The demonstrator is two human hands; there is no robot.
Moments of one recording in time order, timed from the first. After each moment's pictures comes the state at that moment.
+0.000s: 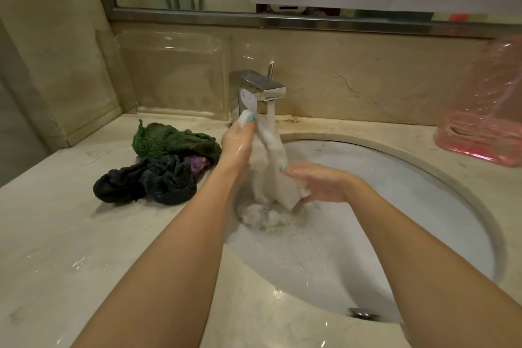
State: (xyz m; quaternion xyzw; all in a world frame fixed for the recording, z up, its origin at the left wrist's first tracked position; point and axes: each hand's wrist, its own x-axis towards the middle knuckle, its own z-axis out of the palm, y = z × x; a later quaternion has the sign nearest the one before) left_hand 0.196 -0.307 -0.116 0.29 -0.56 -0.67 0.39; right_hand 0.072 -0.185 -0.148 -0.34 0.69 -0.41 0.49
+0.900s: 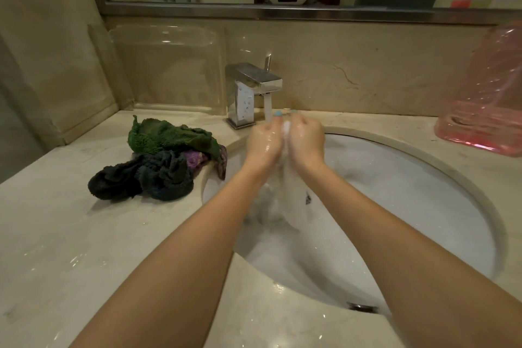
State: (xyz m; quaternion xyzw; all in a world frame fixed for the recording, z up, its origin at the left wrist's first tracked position) left_hand 0.178 -0.263 -0.108 0.31 -0.65 -0.61 0.33; right_hand 0.120 -0.222 -0.107 -0.23 0.73 -0.64 0.04
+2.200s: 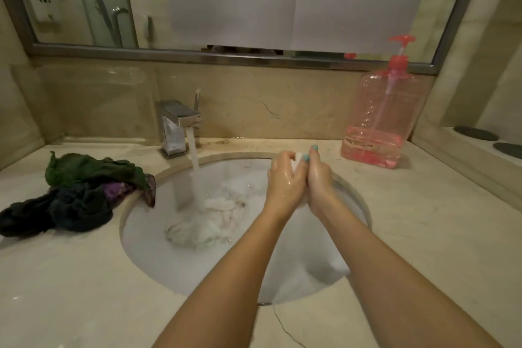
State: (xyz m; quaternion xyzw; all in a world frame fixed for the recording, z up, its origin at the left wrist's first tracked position) left_hand 0.095 -0.121 -0.124 0.16 -0.77 -0.51 0.34; right_hand 0.041 -0.077 -0.109 -0.07 0.68 -0.71 0.17
